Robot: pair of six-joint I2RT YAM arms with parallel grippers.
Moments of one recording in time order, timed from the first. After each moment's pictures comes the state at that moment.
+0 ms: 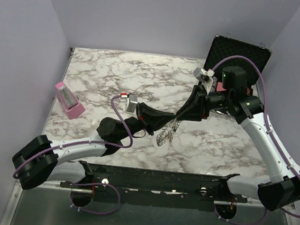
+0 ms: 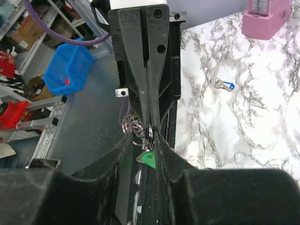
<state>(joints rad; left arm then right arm) -0.92 1.19 0.51 1.23 0.25 -0.58 0.40 1.26 1.33 -0.63 -1.33 -0.13</state>
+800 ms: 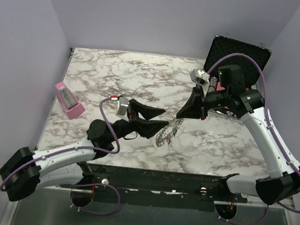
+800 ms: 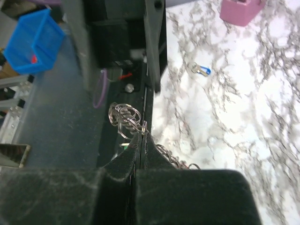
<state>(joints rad) -0.90 1.08 0.47 1.16 0.25 -0.55 0.41 1.30 1.42 -0.84 -1.23 -0.39</state>
